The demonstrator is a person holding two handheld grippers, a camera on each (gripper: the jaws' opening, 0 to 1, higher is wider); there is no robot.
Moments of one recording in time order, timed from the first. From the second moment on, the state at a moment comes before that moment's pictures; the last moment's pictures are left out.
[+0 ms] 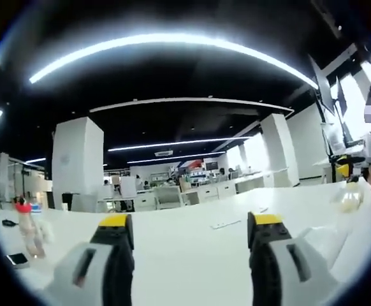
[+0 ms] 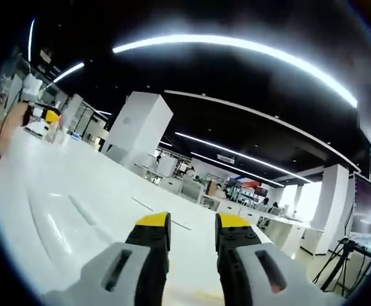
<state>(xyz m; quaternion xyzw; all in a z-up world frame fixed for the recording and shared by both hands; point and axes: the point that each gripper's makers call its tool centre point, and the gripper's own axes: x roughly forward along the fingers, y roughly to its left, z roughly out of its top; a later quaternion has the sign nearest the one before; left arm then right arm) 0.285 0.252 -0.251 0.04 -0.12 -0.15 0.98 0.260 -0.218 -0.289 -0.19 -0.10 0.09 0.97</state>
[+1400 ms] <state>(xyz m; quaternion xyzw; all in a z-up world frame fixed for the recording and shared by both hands) 0.278 0.008 -0.260 0.15 -0.06 -0.45 0.88 0.257 -0.225 -0.283 -0.18 -0.12 0.08 0.97</state>
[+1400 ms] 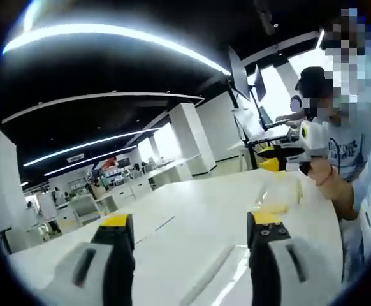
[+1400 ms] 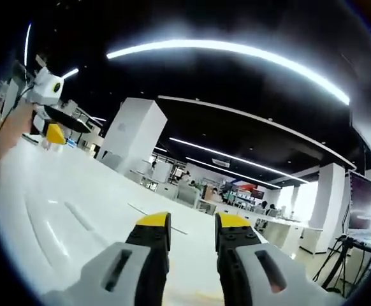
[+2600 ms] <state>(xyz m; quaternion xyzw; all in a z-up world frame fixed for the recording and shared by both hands) 0.238 -0.195 -0.365 0.26 0.13 -0.63 0.72 0.257 -0.248 -0.280 -0.17 -0.11 0.03 0.98</state>
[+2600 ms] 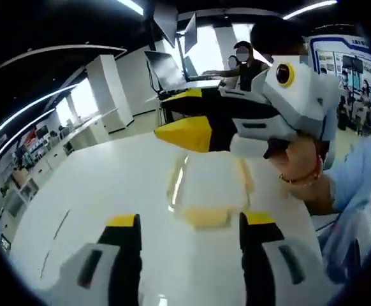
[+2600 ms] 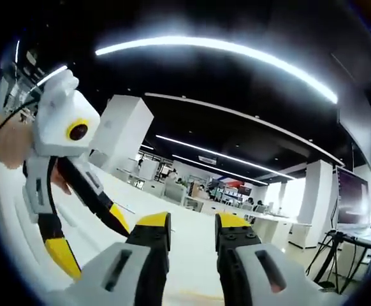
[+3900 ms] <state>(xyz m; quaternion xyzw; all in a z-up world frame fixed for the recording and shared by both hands) 0.227 -0.234 -0.442 0.35 0.28 -0.64 0.62 0.264 -0.254 -0.290 -0.16 -0.09 0.02 0.98</state>
